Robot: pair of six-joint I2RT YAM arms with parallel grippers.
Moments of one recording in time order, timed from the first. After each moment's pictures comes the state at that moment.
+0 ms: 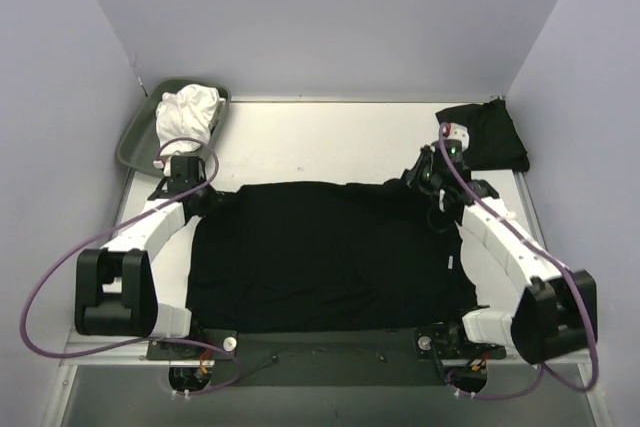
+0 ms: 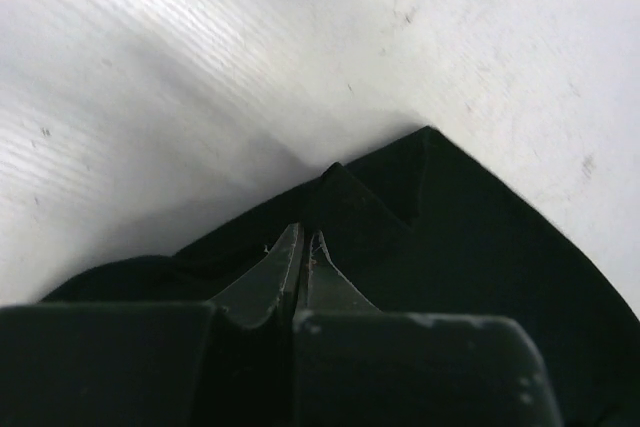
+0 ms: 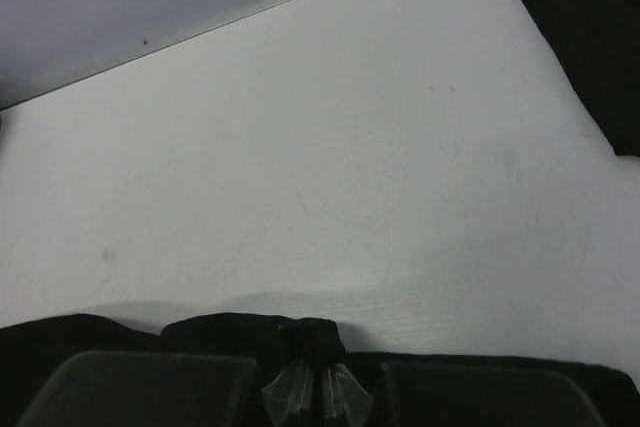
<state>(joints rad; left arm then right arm) -0.03 1.45 0.83 -0.28 -0.08 -0.78 0.22 1.35 0.94 -0.23 0.06 0.48</state>
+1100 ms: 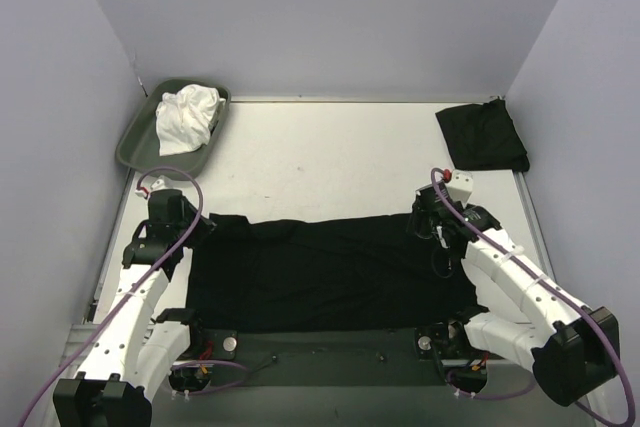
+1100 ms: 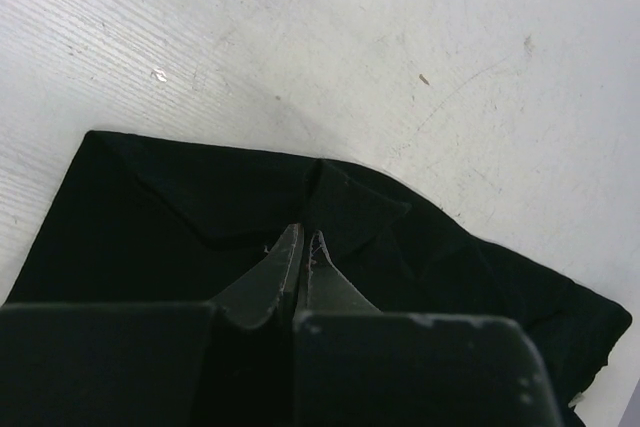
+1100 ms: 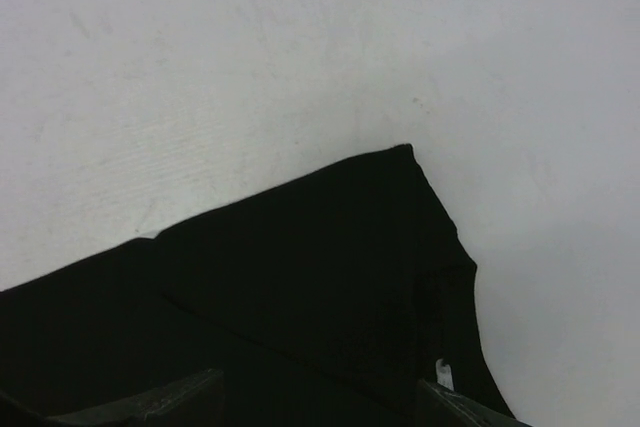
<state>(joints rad) -0.06 0.81 0.62 -0.56 -0.03 -0.79 0.44 1.05 0.75 -0.74 0.46 0.63</state>
